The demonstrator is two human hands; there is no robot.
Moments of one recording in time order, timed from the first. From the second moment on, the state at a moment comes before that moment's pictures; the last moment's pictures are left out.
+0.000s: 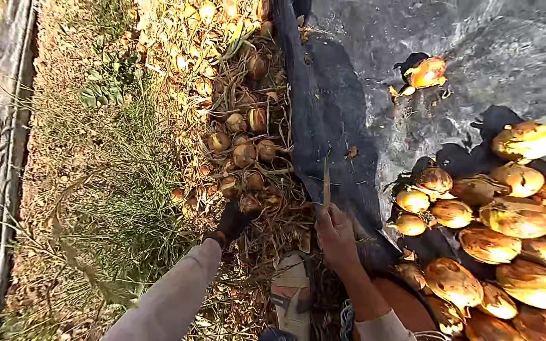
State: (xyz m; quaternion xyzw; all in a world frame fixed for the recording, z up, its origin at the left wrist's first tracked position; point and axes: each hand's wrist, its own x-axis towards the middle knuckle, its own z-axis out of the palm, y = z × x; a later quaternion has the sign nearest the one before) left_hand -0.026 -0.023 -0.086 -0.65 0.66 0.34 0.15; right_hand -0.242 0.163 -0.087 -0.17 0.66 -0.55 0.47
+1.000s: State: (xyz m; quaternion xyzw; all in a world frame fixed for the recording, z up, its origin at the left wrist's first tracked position) left_hand -0.081 -0.015 0.000 -0.49 0.77 0.36 0.20; right_hand -0.264 0.163 -0.090 -0.09 0.69 -0.45 0.56
